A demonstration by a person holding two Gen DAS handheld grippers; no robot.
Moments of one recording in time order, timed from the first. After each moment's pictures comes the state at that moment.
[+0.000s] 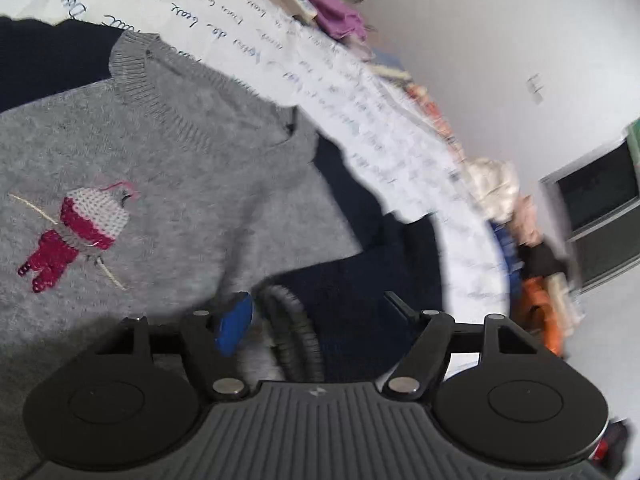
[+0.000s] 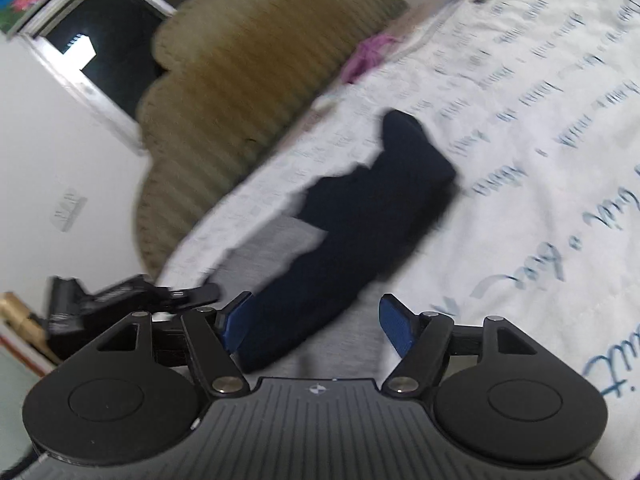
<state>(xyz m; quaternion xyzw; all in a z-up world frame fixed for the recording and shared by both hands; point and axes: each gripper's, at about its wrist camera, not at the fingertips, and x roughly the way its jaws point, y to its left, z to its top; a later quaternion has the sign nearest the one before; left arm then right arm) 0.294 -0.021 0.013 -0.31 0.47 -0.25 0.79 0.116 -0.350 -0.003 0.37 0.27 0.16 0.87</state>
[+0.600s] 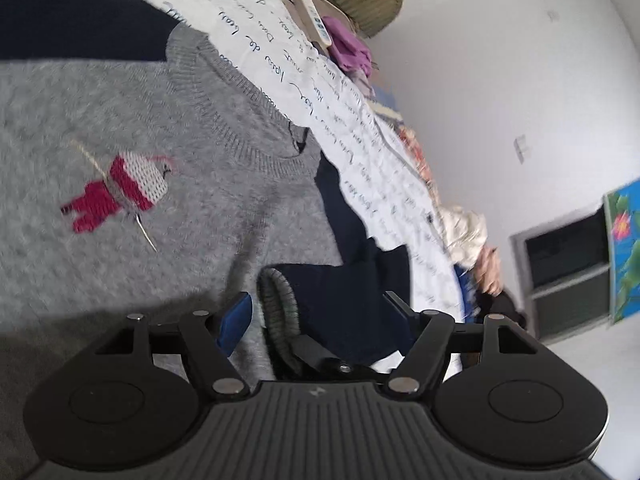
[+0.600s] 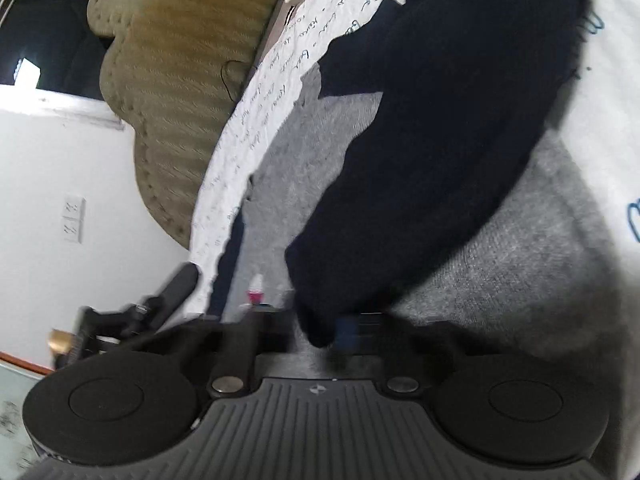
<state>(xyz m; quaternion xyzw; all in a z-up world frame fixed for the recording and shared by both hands) 0.266 0.010 0.005 -0.41 0.44 -0.23 0.77 0.186 -0.280 -0.041 0.48 0.40 0.16 0.76</state>
